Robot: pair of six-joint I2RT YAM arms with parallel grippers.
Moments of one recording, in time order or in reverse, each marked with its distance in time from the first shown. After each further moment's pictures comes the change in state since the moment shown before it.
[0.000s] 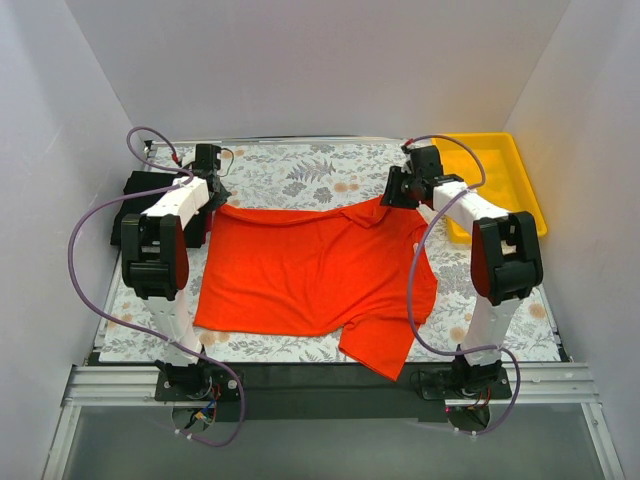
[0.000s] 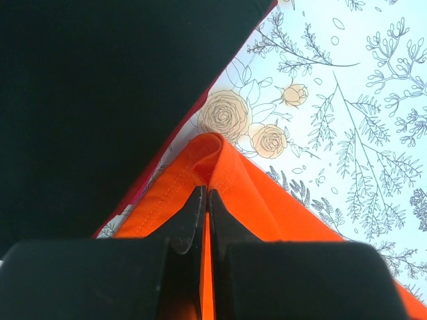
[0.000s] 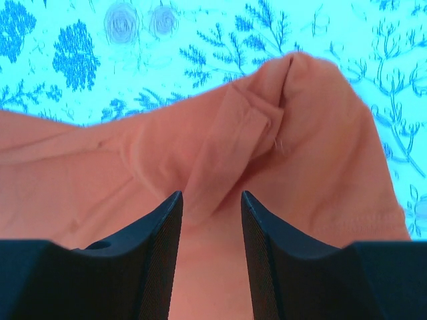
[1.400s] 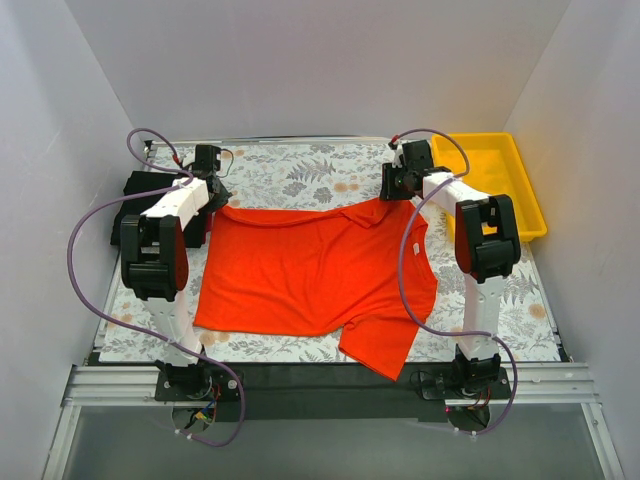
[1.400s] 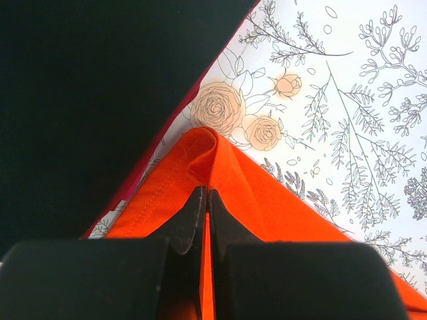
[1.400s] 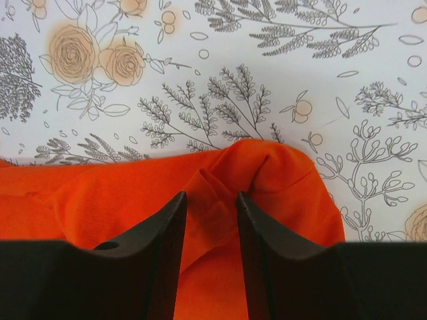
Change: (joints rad) left arm 0.000 -0.010 -0.015 0.008 0.034 0.002; right arm -0.013 0.254 0.224 0.023 0.007 -0.215
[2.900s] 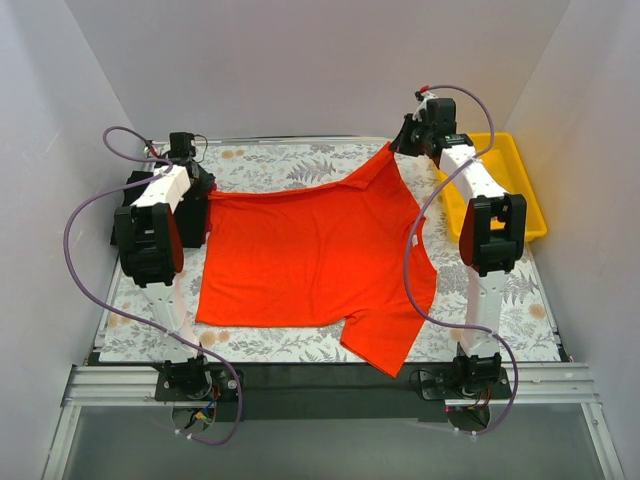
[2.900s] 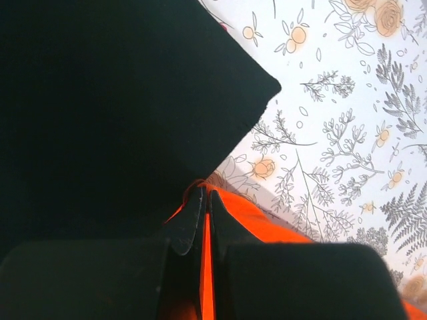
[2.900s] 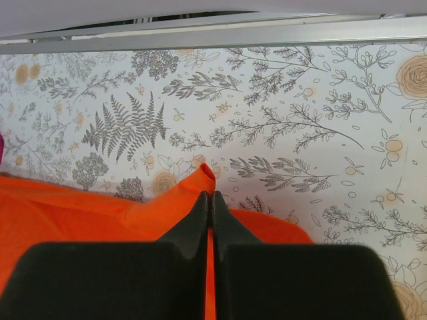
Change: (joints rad) left arm 0.137 0.154 0.219 -0.019 0.157 -0.066; right arm -0.090 0.064 0.377 -0.038 -0.126 0.192
